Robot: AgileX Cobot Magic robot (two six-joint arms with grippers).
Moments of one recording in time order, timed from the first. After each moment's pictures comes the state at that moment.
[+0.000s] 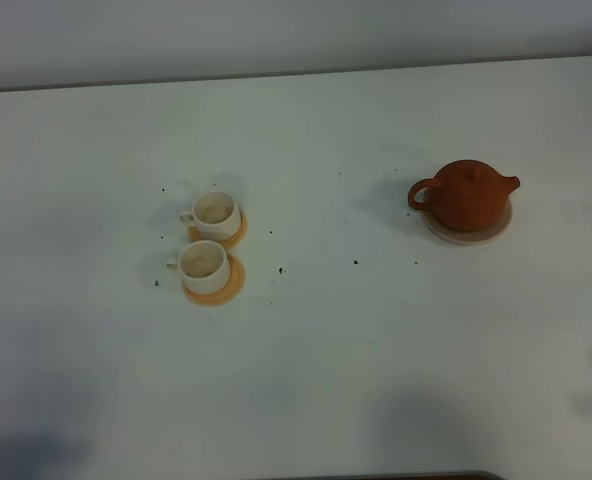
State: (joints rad) left arm -0.22 0.00 -0.52 0.13 1.09 -0.23; right arm 0.44 0.61 -0.61 0.14 0.89 -0.10
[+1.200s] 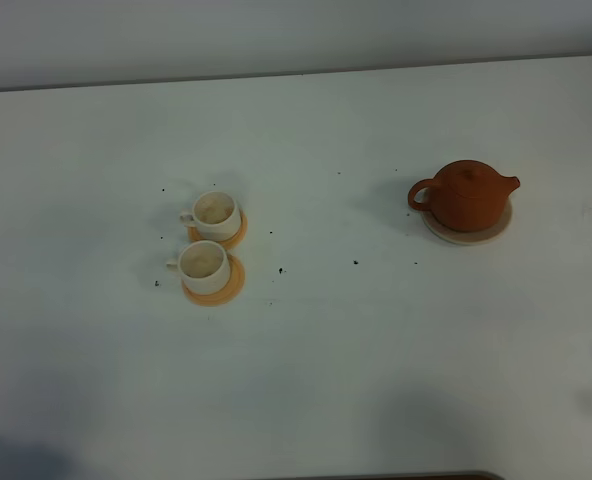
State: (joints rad) left arm -0.22 -0.01 -0.51 0.10 1.08 -0.03; right arm 0.44 0.60 -0.61 0.09 0.88 -0.06
